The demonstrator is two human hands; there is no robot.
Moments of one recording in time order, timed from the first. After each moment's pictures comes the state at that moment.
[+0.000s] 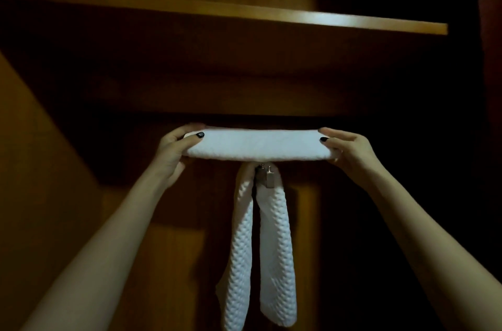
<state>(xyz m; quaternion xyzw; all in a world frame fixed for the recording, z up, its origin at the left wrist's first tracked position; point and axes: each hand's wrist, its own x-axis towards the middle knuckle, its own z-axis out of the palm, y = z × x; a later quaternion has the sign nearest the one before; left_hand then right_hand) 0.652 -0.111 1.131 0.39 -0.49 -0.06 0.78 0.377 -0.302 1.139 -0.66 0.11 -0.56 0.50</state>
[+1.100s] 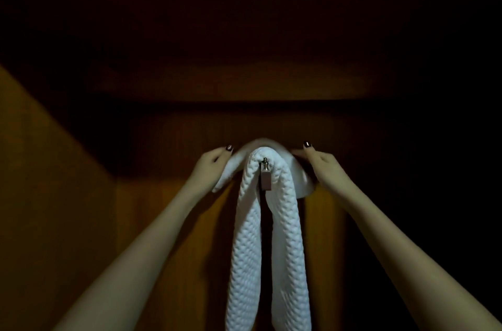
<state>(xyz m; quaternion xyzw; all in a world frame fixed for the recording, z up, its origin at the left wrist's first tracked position) 0.642 -0.181 1.089 0.65 -0.46 0.11 0.59 0.454 -0.341 1.091 -0.81 0.10 -0.42 0.40</state>
